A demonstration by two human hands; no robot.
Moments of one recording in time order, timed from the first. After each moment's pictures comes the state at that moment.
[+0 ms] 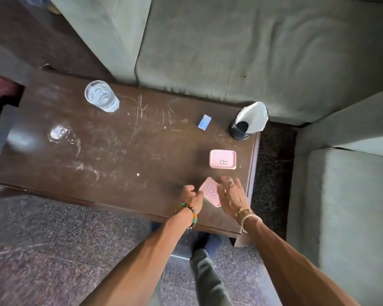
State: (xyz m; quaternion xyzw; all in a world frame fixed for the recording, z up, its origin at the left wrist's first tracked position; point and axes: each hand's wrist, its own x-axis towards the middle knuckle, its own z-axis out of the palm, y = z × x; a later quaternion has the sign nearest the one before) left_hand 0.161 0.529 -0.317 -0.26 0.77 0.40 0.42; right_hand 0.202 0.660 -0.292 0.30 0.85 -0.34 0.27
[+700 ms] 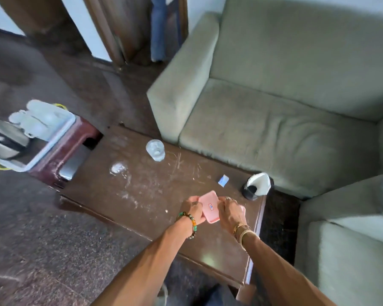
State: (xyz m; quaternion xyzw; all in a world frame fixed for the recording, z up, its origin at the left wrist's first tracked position) left_hand 0.092 0.508 -0.116 -0.38 0.58 0.64 0.32; right_hand 0.128 0.622 -0.126 0.20 0.90 -0.35 0.19
